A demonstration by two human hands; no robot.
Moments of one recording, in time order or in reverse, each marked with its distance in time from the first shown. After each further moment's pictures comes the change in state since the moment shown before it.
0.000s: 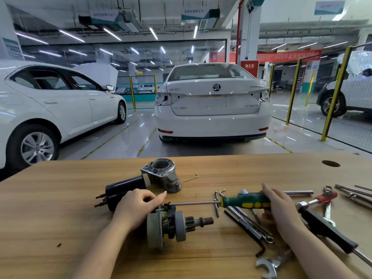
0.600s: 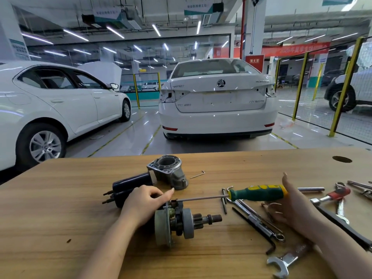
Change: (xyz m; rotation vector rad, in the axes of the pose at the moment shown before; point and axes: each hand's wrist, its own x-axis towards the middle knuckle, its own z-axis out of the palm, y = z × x) left_hand 0.002 -0.002 0.001 -0.013 0.003 -0.013; right_hand 0.006 -0.008 -0.012 0.253 -0.288 0.315
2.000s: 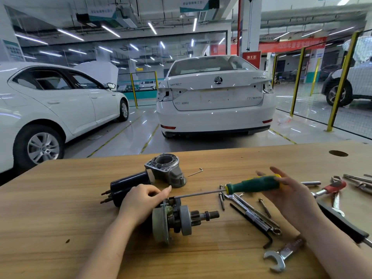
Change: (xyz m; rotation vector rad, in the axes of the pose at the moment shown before) left_hand -0.002 0.005 0.000 0.004 0.001 0.003; right_hand -0.005 0.001 0.003 0.490 -0.100 -0.260
